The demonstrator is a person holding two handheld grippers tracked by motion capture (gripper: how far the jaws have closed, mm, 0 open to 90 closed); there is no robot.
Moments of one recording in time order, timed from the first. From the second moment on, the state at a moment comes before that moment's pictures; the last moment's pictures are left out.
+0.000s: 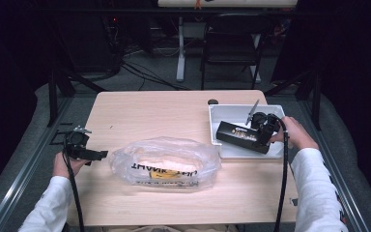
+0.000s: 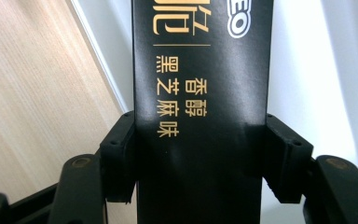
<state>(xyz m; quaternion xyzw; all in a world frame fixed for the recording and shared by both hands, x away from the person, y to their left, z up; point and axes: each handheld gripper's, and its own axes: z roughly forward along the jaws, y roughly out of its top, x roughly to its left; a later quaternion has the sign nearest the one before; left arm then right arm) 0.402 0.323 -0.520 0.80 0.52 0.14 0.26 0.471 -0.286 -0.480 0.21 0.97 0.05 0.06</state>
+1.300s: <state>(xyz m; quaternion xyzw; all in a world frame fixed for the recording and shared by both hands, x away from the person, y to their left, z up) 0.402 0.325 -0.519 0.80 0.52 0.14 0.26 0.484 -0.282 -0.492 0.27 0.96 0.11 0.03</state>
